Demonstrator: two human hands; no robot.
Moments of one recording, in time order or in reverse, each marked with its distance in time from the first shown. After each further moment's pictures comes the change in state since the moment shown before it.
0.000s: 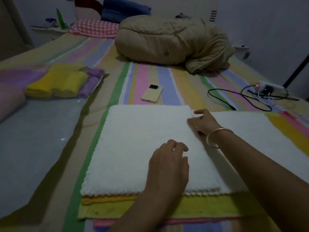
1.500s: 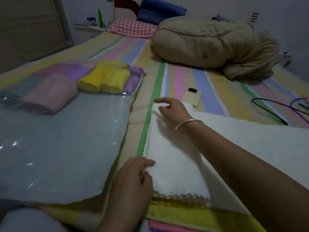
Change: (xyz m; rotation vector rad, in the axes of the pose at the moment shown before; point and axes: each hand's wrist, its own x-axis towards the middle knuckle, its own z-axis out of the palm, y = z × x) left_hand -0.082 -0.119 -0.098 -0.220 0.175 -0.533; right_hand -0.040 -0.145 0.181 -0.104 -0.189 -0.591
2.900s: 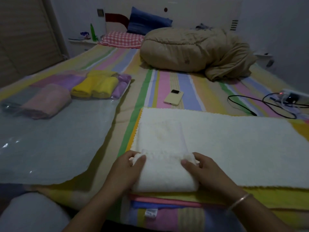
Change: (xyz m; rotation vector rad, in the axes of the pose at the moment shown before) left_hand -0.007 0.004 0.026 -0.186 -0.084 -0.052; right_hand -0.223 0.058 -0.081 0.203 -0.105 0.265
